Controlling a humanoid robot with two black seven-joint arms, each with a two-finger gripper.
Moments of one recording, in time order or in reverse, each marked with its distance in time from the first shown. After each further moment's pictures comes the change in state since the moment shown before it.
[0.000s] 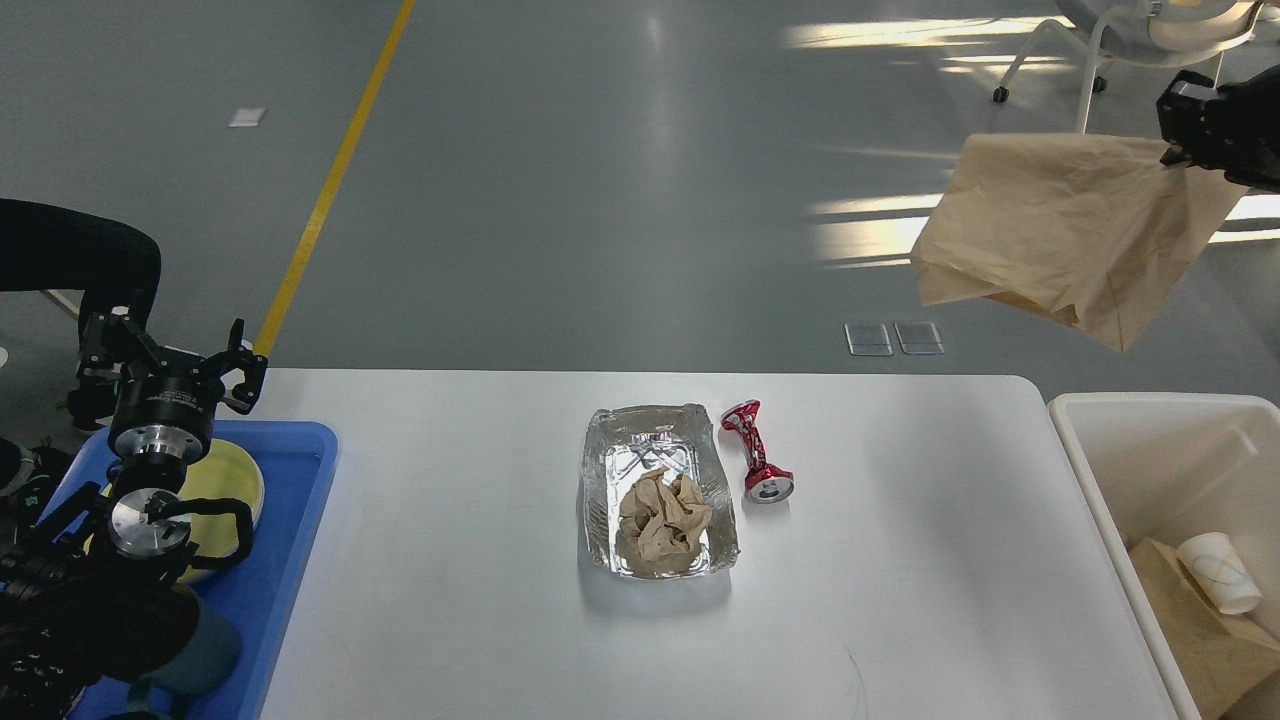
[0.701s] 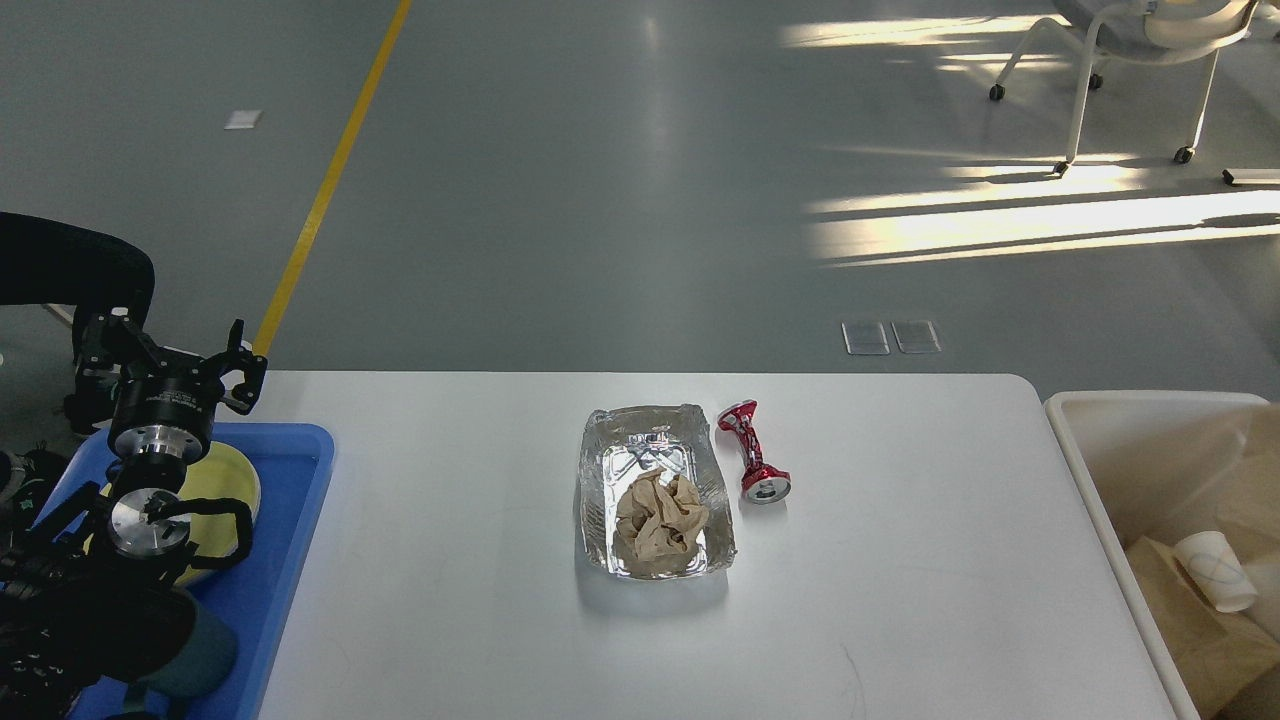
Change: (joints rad) left arm 0.000 0.000 0.000 0.000 0.000 0.000 0.000; right arm -0.625 -0.063 -0.046 -0.270 0.016 -0.296 0.005
